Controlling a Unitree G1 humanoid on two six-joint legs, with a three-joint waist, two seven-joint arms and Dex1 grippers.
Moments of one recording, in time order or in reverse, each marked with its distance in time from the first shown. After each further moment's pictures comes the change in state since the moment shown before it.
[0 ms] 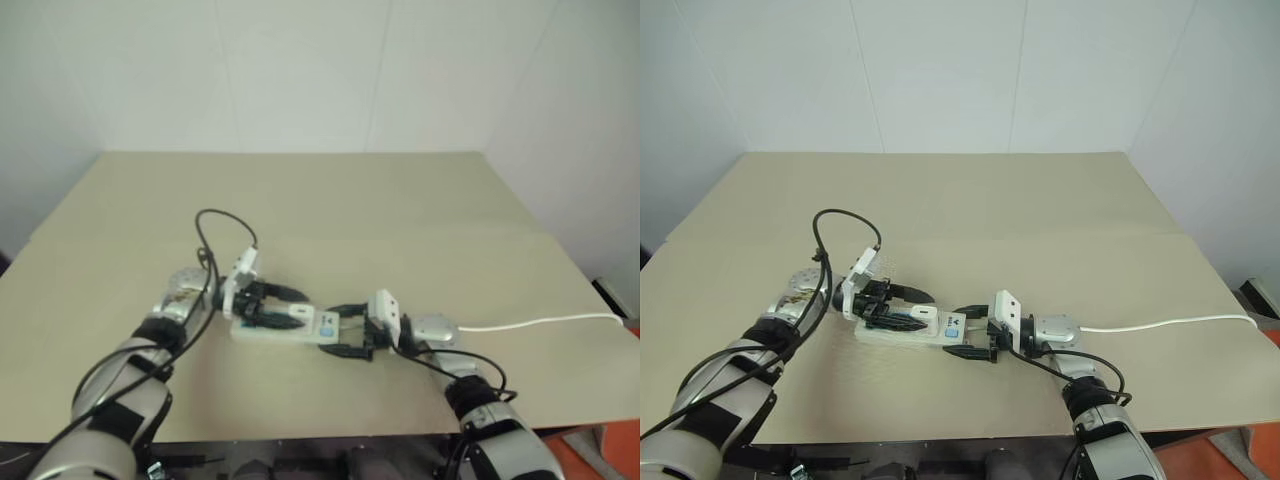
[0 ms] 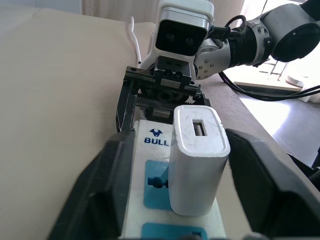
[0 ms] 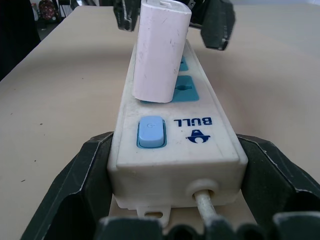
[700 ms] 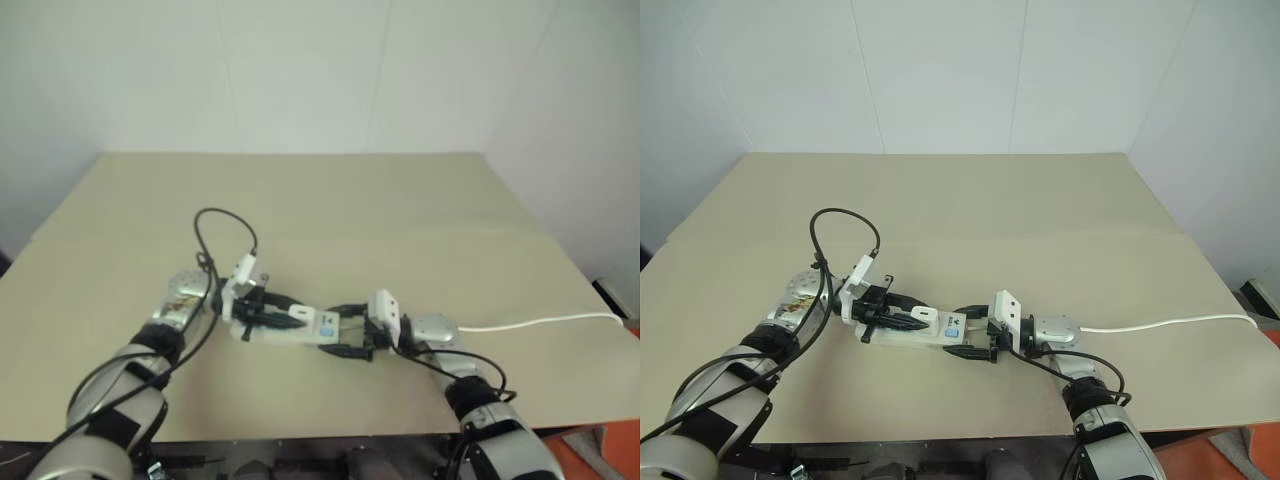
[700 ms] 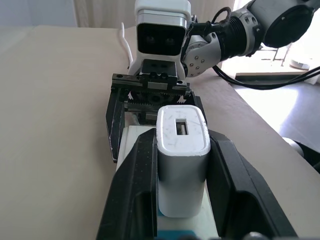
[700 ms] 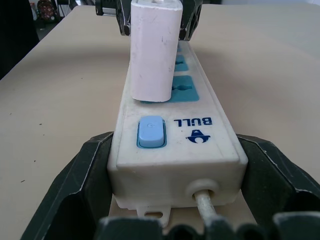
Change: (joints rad) left arm 0.034 0.017 -0.030 -0.042 -0.016 -0.153 0.002; right arm 0.001 -0.001 0.000 0.001 0.000 0.002 -0.006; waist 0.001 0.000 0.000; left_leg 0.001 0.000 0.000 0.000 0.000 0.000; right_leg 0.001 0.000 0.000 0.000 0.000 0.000
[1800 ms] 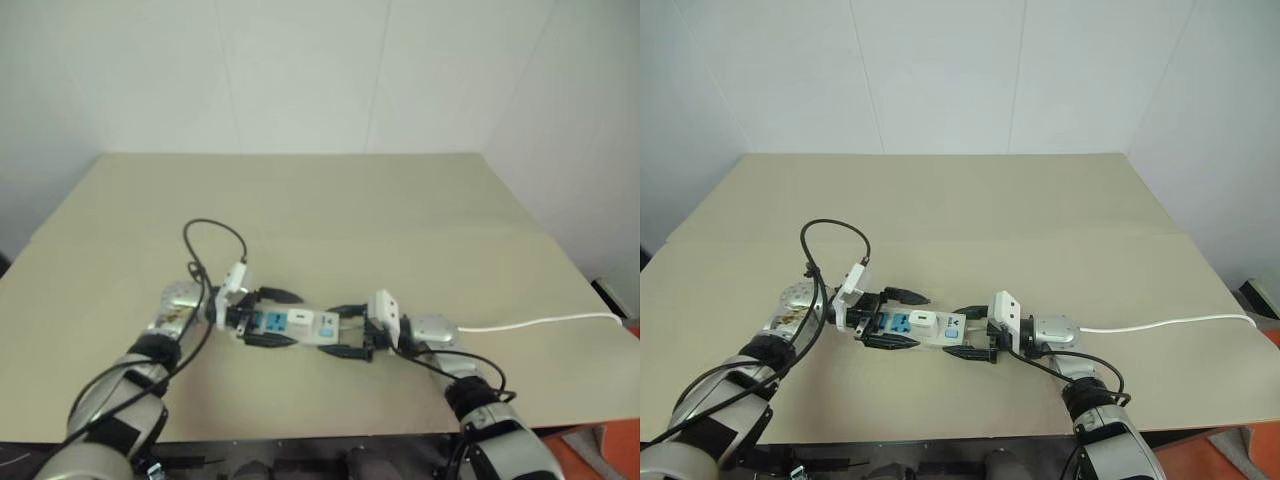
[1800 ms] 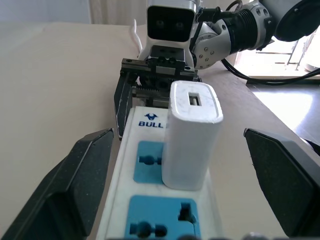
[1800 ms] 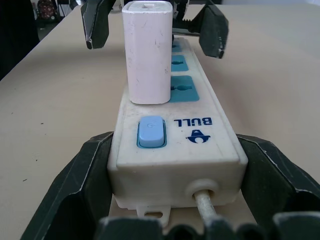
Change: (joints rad) left arm 0.059 0.020 0.051 0.024 0.000 -0.028 -0.003; right arm 0.003 -0.002 0.004 -0.007 0.000 -0.002 0.000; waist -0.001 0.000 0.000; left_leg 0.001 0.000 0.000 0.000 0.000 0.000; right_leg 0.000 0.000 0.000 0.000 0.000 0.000
